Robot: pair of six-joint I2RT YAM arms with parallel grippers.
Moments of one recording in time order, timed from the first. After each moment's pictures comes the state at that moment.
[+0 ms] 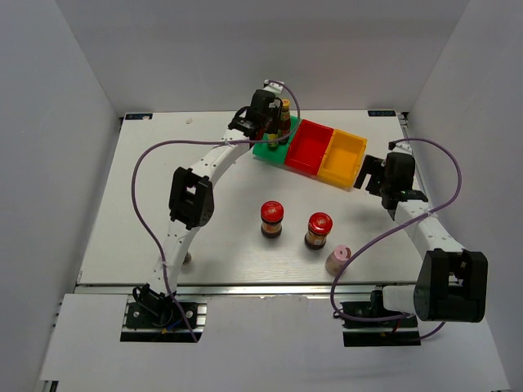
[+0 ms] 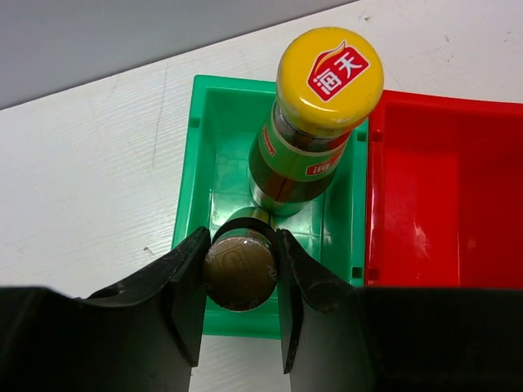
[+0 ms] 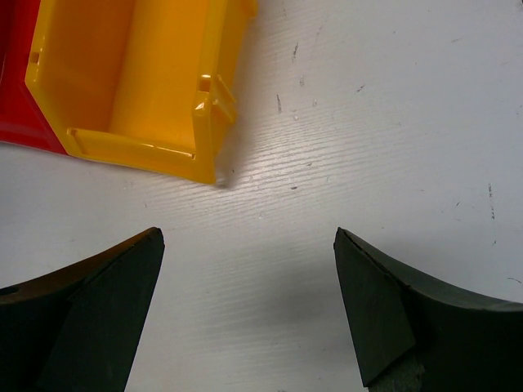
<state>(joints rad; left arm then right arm) -0.54 2.47 2.36 -0.37 -0.17 -0.10 0.02 1.29 0.79 -0.13 0.06 0.24</state>
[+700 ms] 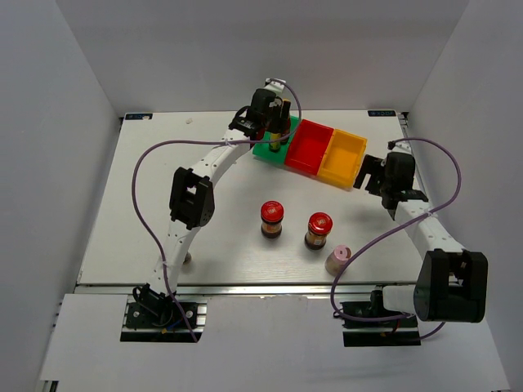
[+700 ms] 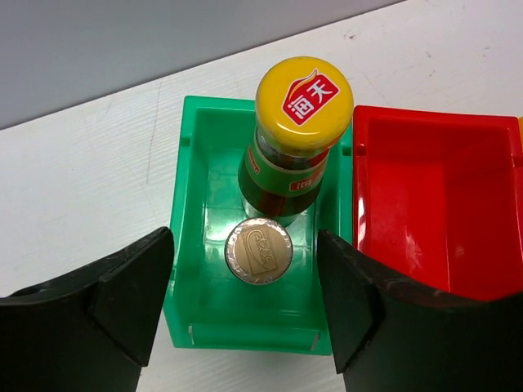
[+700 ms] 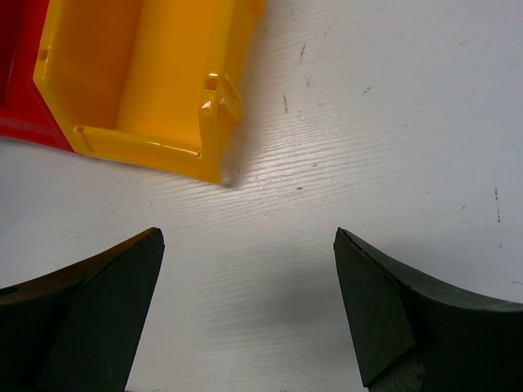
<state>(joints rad) -0.54 2.48 2.38 -0.34 -0.16 -0.08 0.02 1.28 0.79 -0.13 0.04 0.24</state>
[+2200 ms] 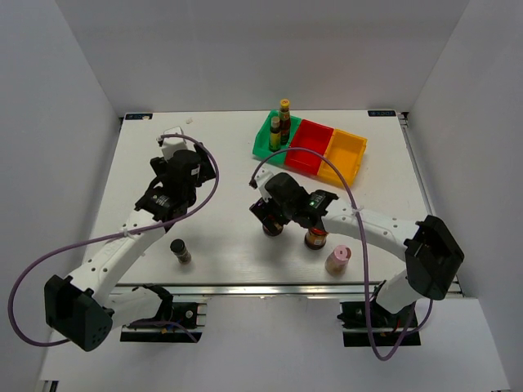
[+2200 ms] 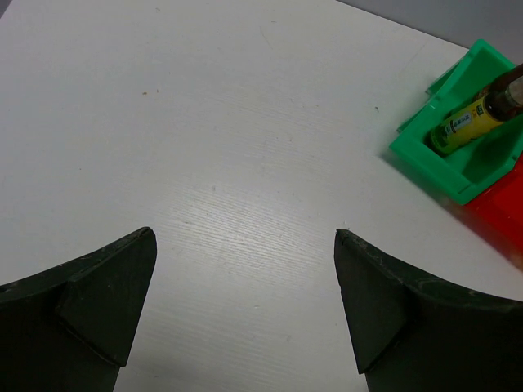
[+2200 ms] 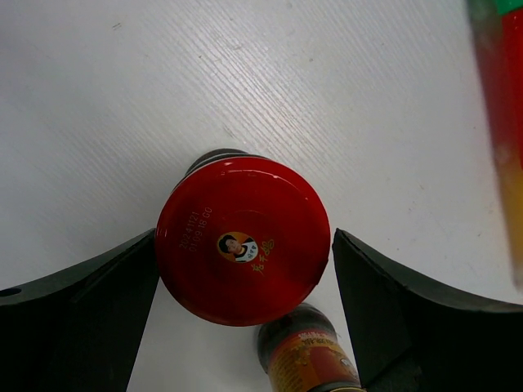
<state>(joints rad) -0.50 1.14 0.99 -0.32 -0.64 -0.47 0.95 1.52 1.10 -0.41 0.19 -0.06</state>
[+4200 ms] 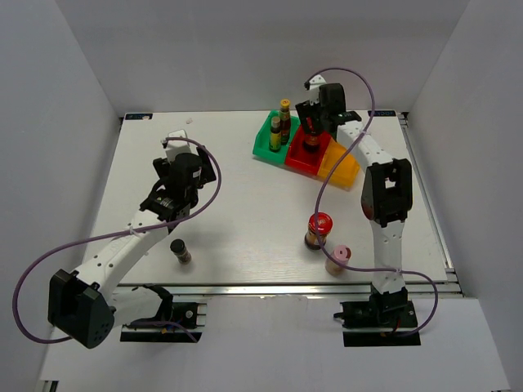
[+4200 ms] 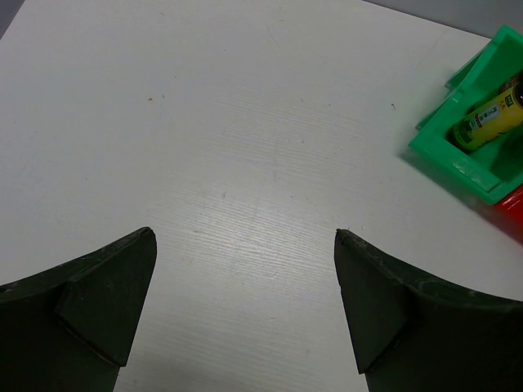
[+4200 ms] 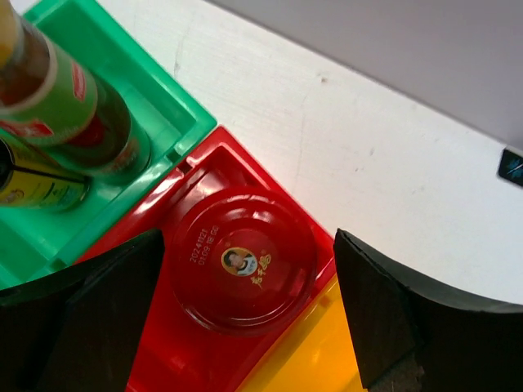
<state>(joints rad) -0.49 1.16 0.92 -0.21 -0.64 -0.40 0.30 2.23 1.99 -0.33 0.03 -0.22</state>
